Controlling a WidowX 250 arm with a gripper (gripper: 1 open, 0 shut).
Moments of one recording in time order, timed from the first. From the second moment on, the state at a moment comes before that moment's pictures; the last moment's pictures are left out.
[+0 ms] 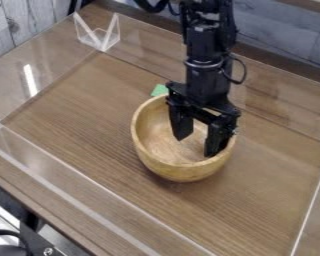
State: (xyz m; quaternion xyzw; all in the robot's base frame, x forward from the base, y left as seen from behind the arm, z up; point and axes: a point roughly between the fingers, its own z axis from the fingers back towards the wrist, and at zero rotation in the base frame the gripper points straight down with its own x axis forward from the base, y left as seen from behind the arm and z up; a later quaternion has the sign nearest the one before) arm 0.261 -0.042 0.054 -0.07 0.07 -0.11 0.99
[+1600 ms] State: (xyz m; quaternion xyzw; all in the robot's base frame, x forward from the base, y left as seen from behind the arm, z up) arm 0.274 -0.026 0.061 -0.09 0.04 0.00 0.99
